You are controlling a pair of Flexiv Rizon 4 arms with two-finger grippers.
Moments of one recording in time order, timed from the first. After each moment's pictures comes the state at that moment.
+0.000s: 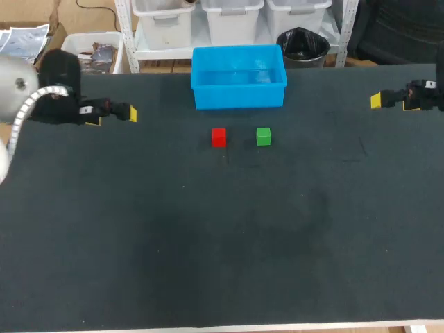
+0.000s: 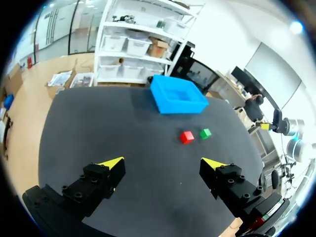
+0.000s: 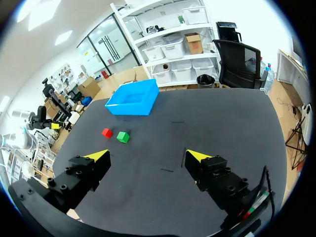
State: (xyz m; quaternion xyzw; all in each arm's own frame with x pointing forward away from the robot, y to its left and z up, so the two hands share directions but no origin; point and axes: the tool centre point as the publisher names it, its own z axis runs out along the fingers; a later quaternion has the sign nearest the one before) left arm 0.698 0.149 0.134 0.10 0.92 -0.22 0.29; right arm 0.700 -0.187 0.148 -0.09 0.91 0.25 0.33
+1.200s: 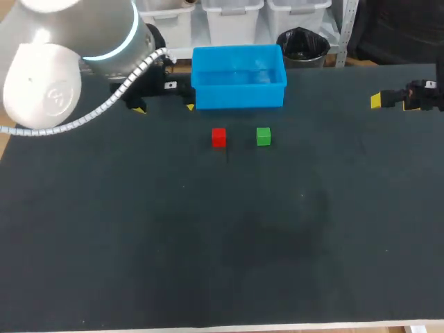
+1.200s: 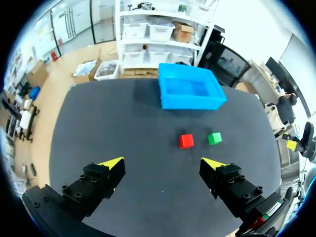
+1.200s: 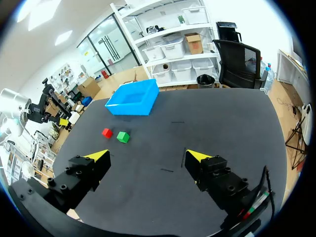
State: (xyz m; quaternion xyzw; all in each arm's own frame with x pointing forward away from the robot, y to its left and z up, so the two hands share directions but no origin) left arm 0.721 0.062 0.141 0.03 0.97 -0.07 0.23; right arm 0.700 -0.187 0.148 -0.09 0.91 0.25 0.33
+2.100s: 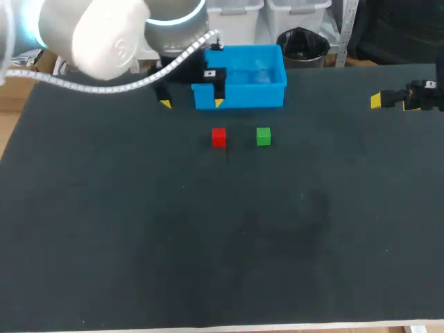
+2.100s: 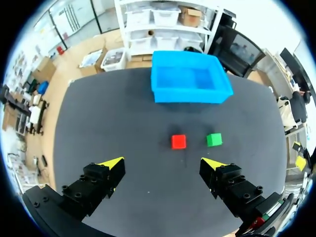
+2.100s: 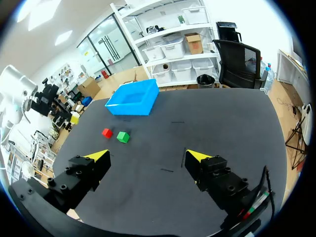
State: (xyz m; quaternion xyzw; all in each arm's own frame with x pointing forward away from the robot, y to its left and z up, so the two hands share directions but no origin) left arm 0.748 0.008 0.129 0.01 0.99 -0.01 0.15; right arm 0.700 -0.187 0.148 -0.09 0.91 0.25 0.33
